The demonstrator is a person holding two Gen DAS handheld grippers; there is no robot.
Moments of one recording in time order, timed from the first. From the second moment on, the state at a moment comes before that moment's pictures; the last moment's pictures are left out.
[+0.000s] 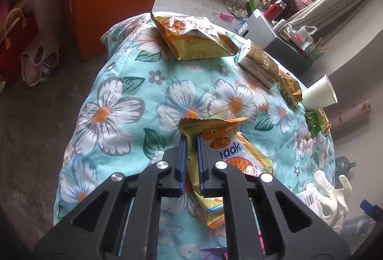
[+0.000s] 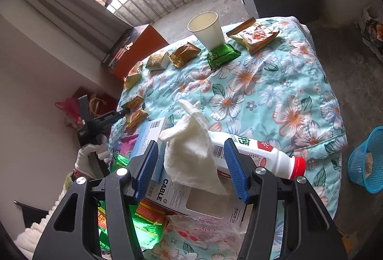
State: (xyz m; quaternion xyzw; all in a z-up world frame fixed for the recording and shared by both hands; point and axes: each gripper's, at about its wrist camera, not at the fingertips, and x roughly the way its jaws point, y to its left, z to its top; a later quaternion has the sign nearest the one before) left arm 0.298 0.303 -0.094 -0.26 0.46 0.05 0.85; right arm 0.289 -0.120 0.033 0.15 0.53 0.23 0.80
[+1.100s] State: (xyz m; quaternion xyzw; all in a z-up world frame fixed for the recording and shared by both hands) left arm 0.261 0.314 -0.030 -0.32 0.35 -0.01 0.88; right arm 0.312 -0.065 0.021 0.06 0.48 0.25 0.84
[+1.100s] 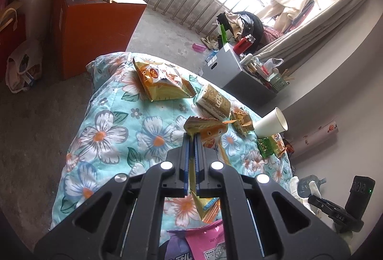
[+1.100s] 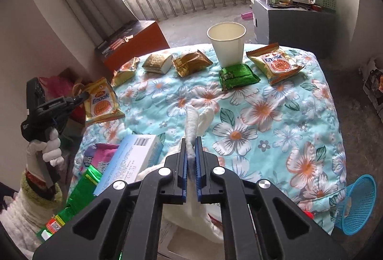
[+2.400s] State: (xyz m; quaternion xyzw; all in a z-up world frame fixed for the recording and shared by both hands) left arm 0.239 -0.094 0.152 0.02 0.36 -0.24 0.90; right arm 0.125 -0.367 0.106 0.21 0.29 0.08 0.93
